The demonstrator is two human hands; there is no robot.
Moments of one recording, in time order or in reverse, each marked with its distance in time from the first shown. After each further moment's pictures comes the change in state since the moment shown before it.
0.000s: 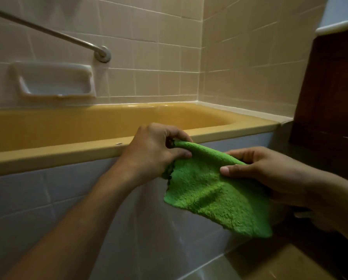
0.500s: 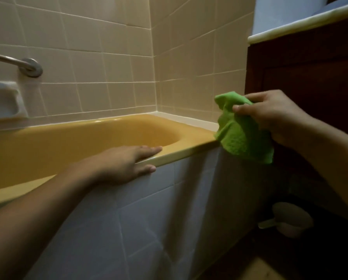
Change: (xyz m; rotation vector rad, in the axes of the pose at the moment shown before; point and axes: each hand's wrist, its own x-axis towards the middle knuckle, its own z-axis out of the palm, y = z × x) left_hand 0.144 -0.005 0.084 0.623 -0.618 -0.081; right_hand 0.011 -0.043 -0.209 -0.201 0.847 -0.165
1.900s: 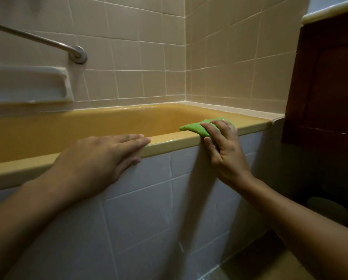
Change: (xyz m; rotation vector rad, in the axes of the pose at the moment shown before) left_hand -0.149 -0.081 0.027 0.272 0.486 0.037; right_hand -0.043 0.097 0.204 -0.264 0.060 -0.720
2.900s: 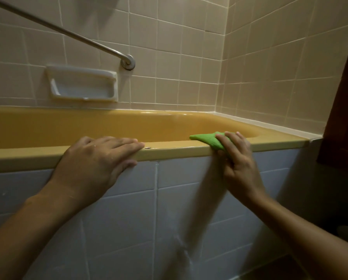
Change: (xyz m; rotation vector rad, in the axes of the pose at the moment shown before) left_hand -0.108 -0.055 -0.016 0.099 0.278 -0.122; right_hand -0.015 -0.083 0.029 0.092 -0.033 -0.032
